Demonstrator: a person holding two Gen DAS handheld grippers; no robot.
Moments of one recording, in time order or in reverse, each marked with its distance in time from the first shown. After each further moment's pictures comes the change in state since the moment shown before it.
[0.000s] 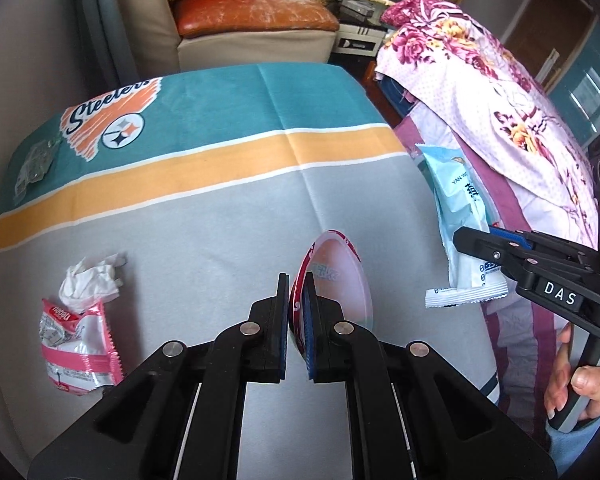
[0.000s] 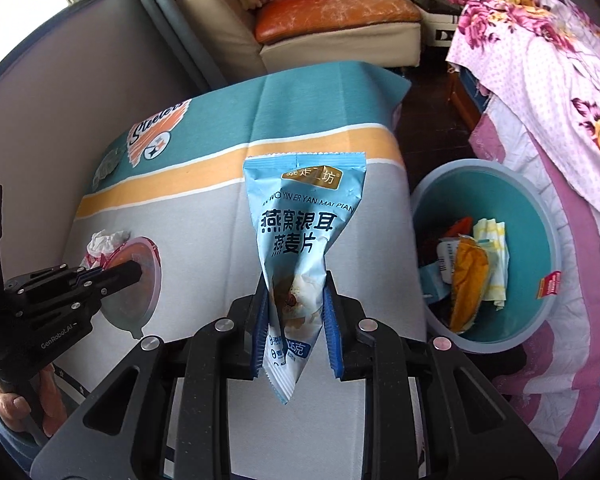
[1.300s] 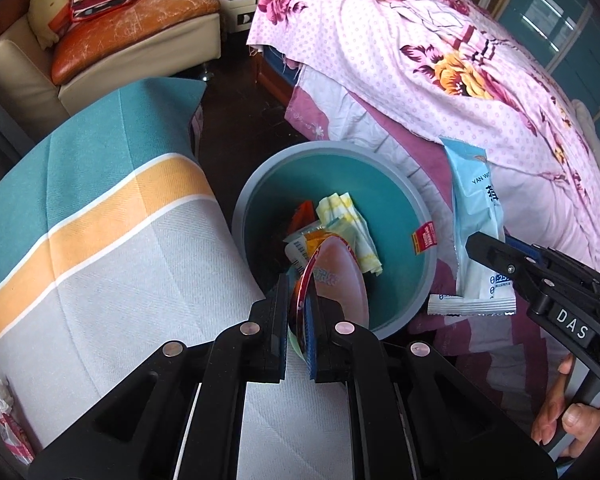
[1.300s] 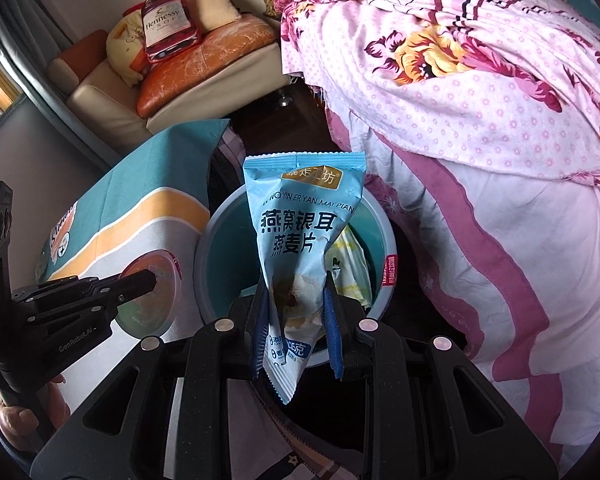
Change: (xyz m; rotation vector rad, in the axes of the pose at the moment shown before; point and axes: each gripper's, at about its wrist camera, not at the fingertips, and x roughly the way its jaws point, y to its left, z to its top) left arm 0.105 -0.208 0.073 0.242 0.102 -0.071; right arm -0.048 -0.199 -0.020 0.308 -0.124 -0.135
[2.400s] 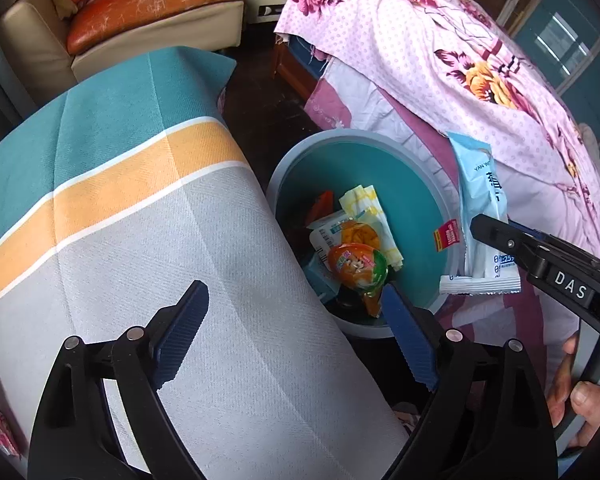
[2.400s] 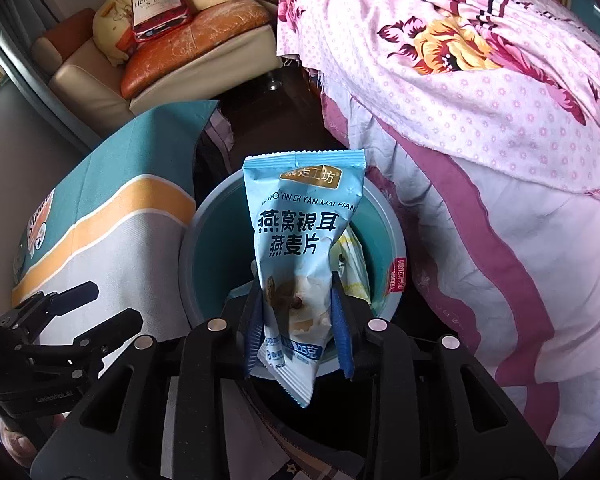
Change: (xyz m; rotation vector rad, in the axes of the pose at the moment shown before) left arm 0.007 0.040 -0.023 -0.083 -0.001 -0.016; right arm 0.030 0.016 0.009 -0.025 0.063 -0.080
